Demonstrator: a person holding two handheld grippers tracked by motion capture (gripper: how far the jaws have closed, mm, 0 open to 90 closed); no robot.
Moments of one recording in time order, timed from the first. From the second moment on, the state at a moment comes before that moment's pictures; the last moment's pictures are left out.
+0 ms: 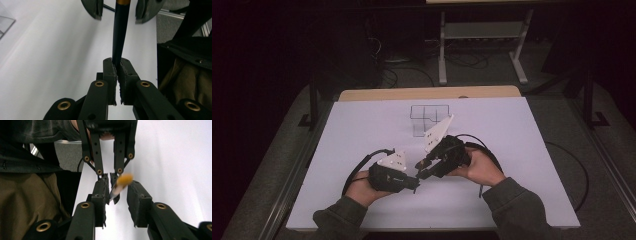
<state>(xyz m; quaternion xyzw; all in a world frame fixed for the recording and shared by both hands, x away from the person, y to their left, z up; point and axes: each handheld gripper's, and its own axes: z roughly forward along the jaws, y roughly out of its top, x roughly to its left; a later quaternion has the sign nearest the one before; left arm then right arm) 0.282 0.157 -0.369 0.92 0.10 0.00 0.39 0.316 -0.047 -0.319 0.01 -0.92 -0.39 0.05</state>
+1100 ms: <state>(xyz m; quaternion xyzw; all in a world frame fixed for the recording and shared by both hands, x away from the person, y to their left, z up) 0.285 0.171 -0.377 0.91 0.14 0.02 0.38 0.332 -0.050 -0.331 -0.02 -0.93 -0.37 0.06</state>
